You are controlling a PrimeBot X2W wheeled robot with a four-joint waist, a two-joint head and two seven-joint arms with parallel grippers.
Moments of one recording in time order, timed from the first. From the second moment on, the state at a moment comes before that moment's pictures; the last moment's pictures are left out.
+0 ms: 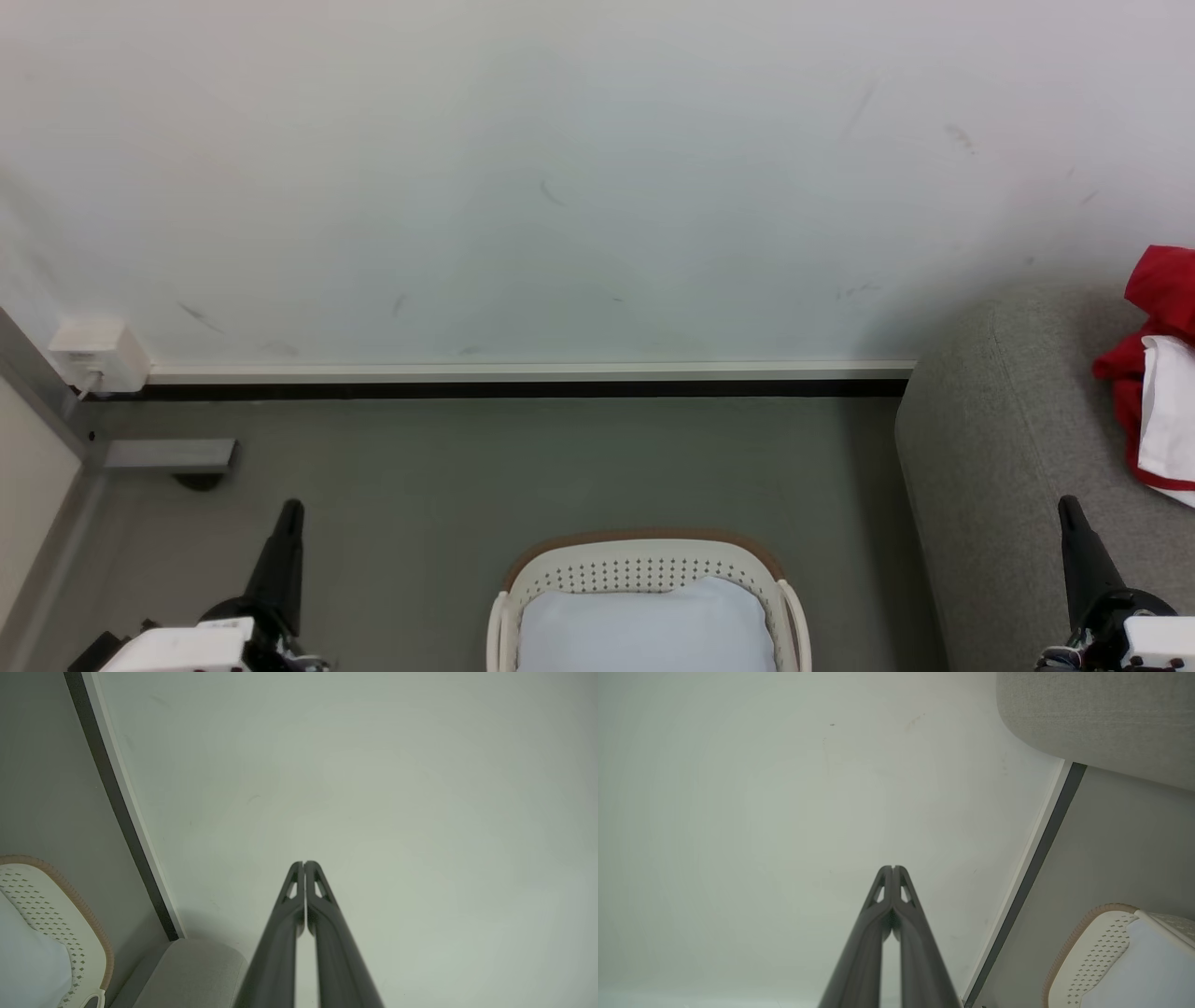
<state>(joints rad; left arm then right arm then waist) -0.11 0.05 0.11 0.25 -1.61 -0.13 0.11 -0.11 -0.05 -0.11 0.25 1.61 0.13 0.11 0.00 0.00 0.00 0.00</state>
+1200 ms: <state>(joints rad) -0.11 0.05 0.11 0.25 -1.61 -0.13 0.11 -0.11 -0.05 -0.11 0.25 1.61 0.13 0.11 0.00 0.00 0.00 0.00</state>
